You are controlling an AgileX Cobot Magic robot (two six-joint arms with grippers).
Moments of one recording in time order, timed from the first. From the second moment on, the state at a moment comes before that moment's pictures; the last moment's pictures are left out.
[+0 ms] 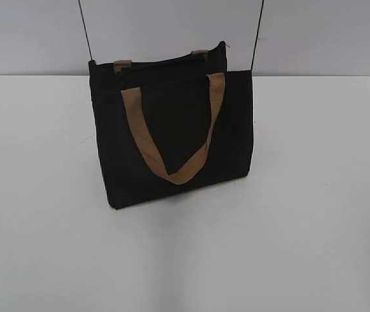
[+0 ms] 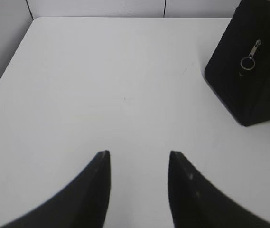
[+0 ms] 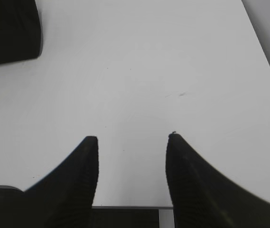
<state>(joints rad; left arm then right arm) -0.05 -0.01 -0.54 -0.02 1.07 0.02 -0.09 -0.01 -0.47 0.10 1.09 -0.17</state>
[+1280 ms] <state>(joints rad) -0.05 0.03 -0.55 -0.02 1.03 0.02 -0.09 -0.01 -0.47 0.10 1.09 -0.17</state>
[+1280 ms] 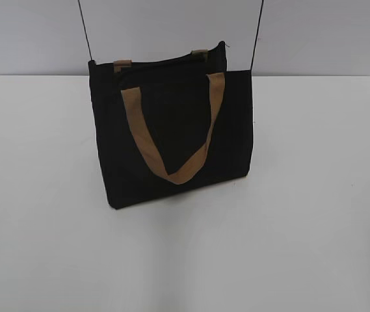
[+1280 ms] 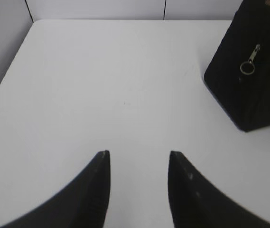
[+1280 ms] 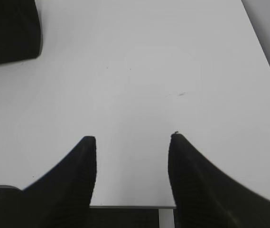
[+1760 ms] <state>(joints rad) -0.05 0.45 -0.57 -0.03 0.46 0.05 -0.09 -0.01 -0.47 0.10 1.09 -0.17</state>
